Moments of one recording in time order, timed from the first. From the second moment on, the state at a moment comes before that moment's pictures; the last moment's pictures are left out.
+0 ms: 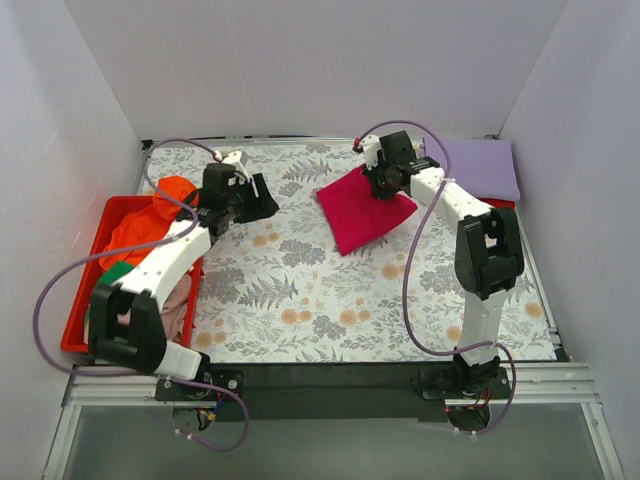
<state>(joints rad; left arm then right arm) -0.28 1.51 1.09 -0.25 0.19 -0.46 0.39 1.99 1.60 -0.49 -0.16 -0.26</state>
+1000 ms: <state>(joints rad) -0.28 1.04 0.67 -0.23 0.11 -0.29 0.15 1.87 1.80 -0.47 0.16 -0.68</state>
